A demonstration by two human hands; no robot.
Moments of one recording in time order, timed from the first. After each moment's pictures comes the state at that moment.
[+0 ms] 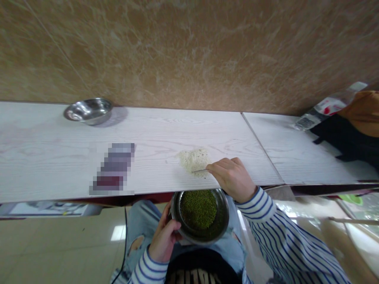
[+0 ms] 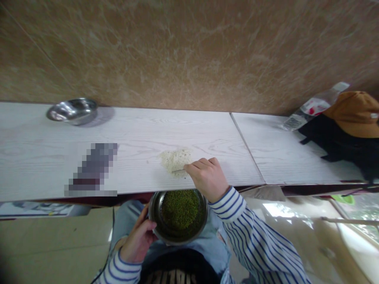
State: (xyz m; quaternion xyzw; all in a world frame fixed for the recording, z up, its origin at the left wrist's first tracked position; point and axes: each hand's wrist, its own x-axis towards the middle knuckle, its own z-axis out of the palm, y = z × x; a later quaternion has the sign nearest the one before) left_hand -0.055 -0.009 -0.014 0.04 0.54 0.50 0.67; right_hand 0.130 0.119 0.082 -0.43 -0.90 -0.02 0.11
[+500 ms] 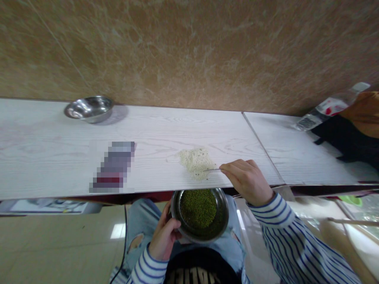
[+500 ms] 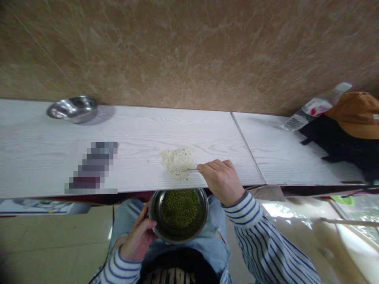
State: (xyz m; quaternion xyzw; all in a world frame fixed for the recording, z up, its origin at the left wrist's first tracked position) left_hand -0.053 -0.009 -0.011 0.04 0.54 0.51 0.67; right_hand 0.159 0.112 0.085 -0.46 -0.88 -0.01 0.14
